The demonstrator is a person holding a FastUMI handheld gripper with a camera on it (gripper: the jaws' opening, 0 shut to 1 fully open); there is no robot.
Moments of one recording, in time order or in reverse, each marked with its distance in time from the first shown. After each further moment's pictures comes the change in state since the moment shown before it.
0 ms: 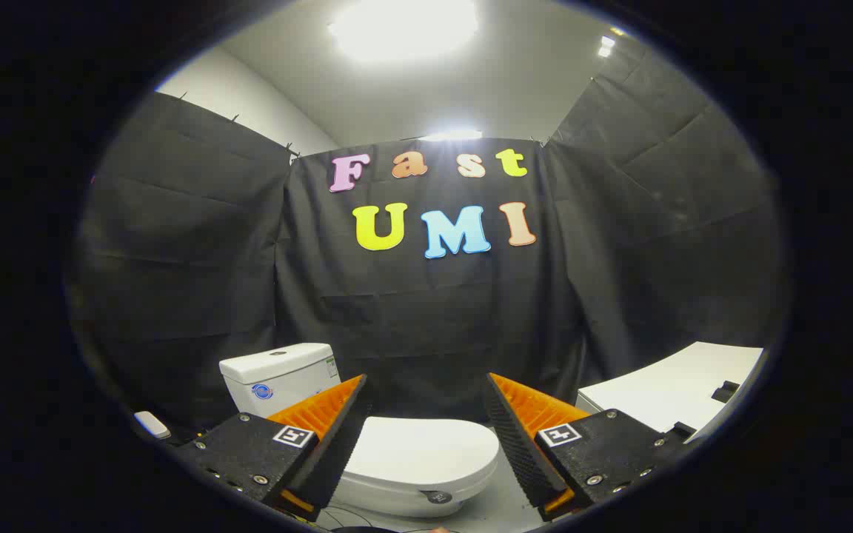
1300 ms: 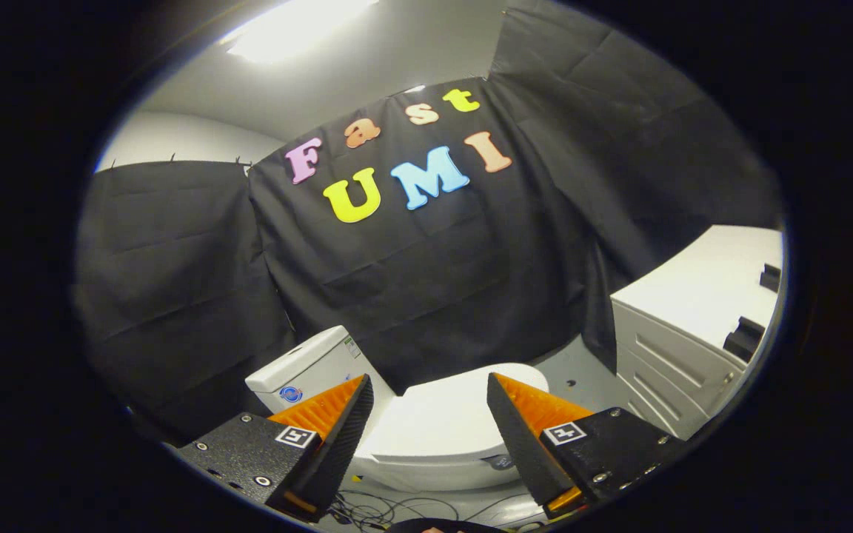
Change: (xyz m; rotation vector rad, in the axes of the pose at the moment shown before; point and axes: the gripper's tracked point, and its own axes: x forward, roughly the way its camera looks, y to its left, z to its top) arm 0.024 0.002 -0.087 0.423 0.228 0.011
